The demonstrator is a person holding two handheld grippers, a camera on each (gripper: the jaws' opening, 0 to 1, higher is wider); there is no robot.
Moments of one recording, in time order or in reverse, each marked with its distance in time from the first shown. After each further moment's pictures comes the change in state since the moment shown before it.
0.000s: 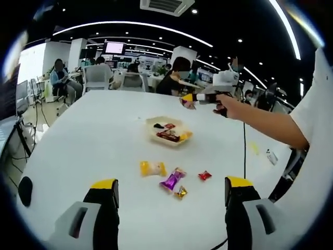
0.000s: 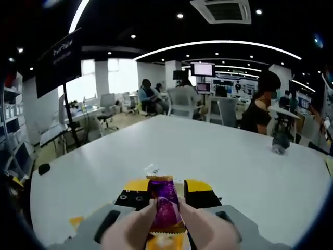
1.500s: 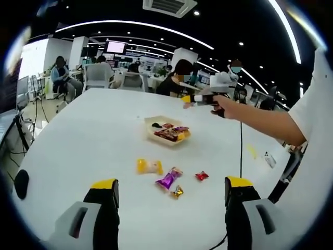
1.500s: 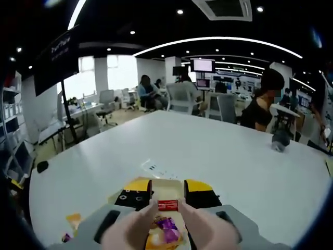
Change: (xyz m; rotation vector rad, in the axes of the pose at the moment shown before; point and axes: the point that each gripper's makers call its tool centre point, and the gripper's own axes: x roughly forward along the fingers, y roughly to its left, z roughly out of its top) left arm -0.003 -0.001 -0.005 -0.042 -0.025 0.008; right arm 0.010 -0.011 -0.008 0.007 0.039 -0.003
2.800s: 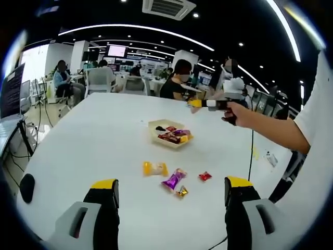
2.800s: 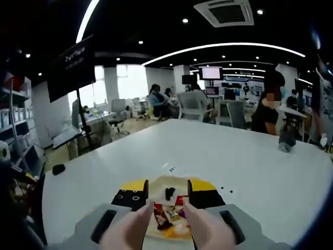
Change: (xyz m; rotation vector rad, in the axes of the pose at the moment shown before) left arm -0.012 0.005 0.007 0.036 -0.018 0.001; right arm -0.057 0.047 -0.008 0.029 -0.087 0.114
